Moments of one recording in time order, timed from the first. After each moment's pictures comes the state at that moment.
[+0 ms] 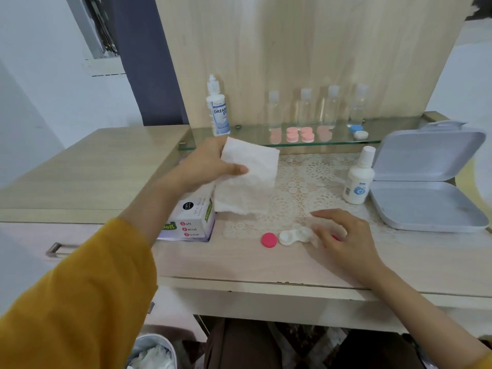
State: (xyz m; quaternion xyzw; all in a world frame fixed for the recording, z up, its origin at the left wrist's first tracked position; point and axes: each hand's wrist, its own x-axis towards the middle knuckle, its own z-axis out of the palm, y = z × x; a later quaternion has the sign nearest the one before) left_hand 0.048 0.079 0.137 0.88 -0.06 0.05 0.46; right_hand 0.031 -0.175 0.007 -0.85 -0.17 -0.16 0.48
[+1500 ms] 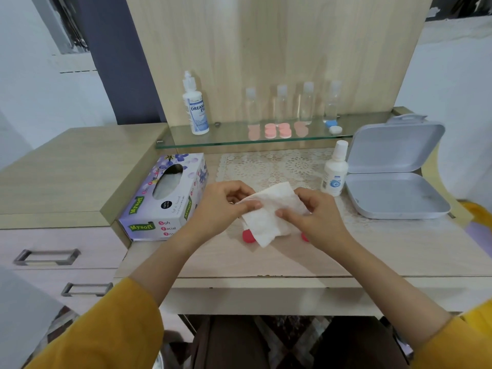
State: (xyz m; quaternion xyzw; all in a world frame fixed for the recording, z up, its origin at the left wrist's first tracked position) left_hand 0.015 0.026 0.071 0.85 -0.09 0.09 0.52; right_hand 0.031 -0.160 0.041 -0.81 -0.20 -0.09 0.55
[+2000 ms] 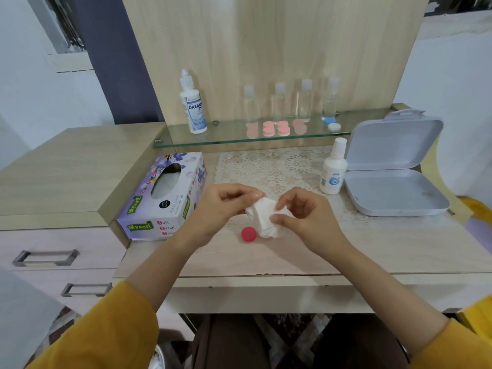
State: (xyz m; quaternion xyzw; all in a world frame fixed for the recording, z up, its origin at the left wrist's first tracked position) left_hand 0.005 0.023 0.073 0.75 -0.10 0.02 0.66; right_hand 0.021 -0.154 0.040 -0.74 -0.21 -0.04 0.64
